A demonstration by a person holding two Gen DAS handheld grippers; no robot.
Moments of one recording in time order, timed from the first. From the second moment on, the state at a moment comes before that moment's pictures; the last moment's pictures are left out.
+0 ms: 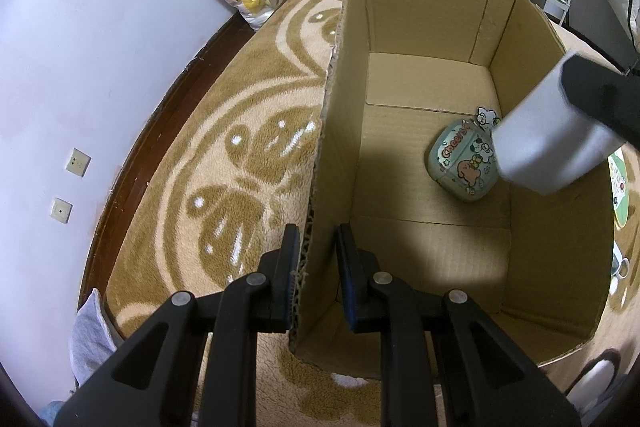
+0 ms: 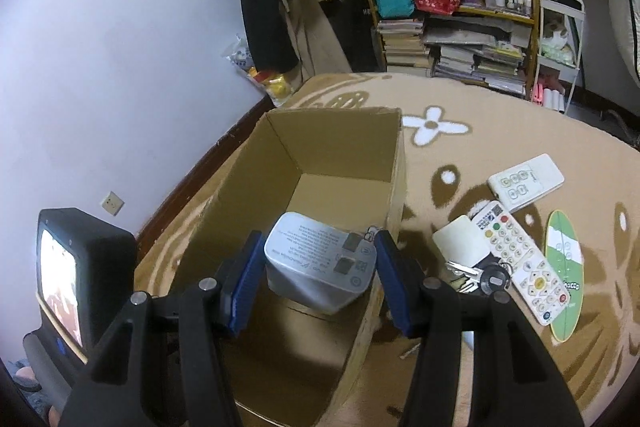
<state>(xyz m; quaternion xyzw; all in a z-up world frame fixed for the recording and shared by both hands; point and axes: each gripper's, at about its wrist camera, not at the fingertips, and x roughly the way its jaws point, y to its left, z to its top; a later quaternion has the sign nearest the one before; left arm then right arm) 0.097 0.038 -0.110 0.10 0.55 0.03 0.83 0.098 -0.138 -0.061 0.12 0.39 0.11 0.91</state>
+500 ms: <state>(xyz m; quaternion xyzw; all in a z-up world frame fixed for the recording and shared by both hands) 0.098 0.040 -0.112 0.11 0.55 0.03 0.82 0.109 -0.192 -0.025 0.11 0.37 0.04 0.92</state>
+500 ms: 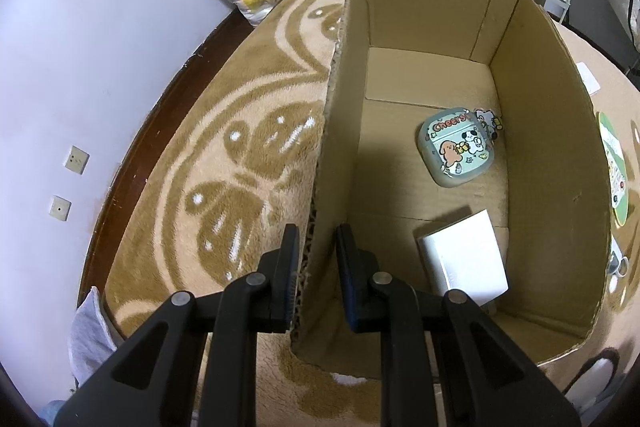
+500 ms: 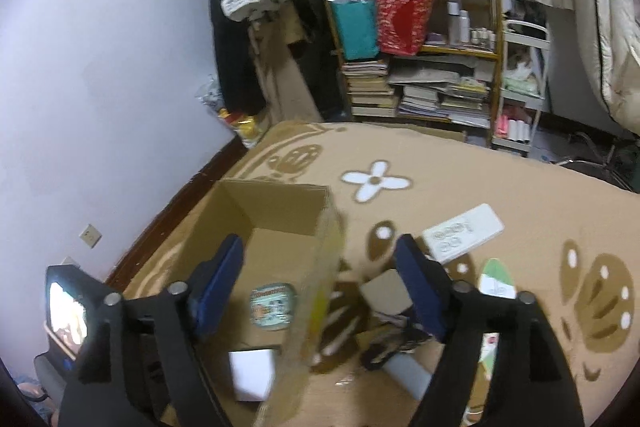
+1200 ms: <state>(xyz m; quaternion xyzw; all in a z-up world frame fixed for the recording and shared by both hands) 0.098 0.039 -0.112 0.11 0.55 0.03 0.82 0.114 -0.244 -0.101 0.14 0.44 -0.02 0.88</state>
